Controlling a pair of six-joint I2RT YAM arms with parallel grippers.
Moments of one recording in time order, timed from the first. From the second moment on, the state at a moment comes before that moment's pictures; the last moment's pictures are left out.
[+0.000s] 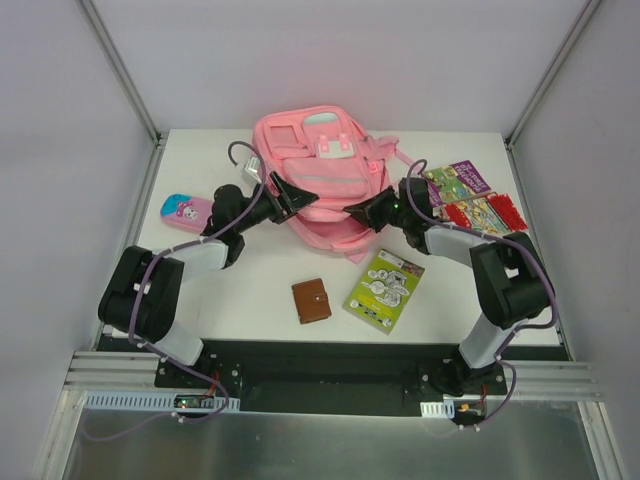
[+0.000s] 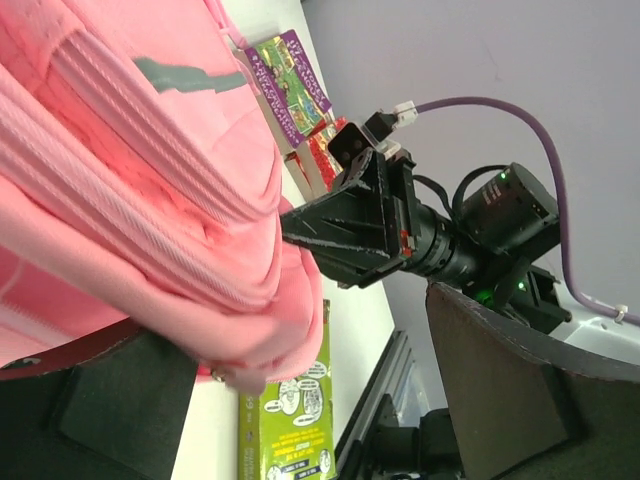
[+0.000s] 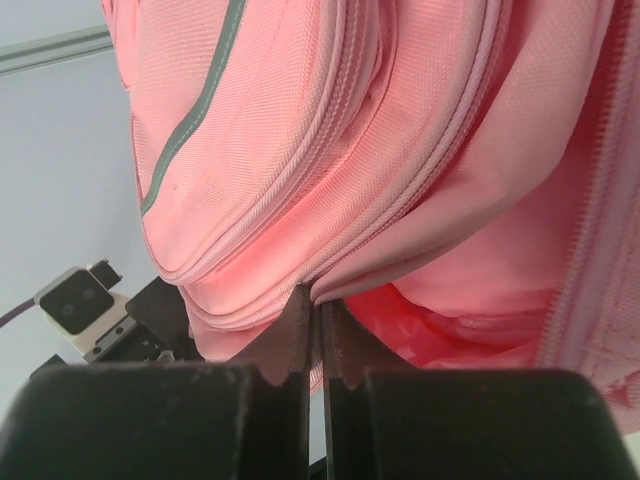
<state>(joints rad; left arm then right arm) -0.33 1.57 0.72 0.78 0.59 -1.08 0.40 1.71 0.90 0.32 -0.41 1.41</state>
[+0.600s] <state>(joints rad) -0.43 1.55 0.73 0.70 0.51 -1.06 0.41 1.65 0.97 0.26 -0.36 1.36</state>
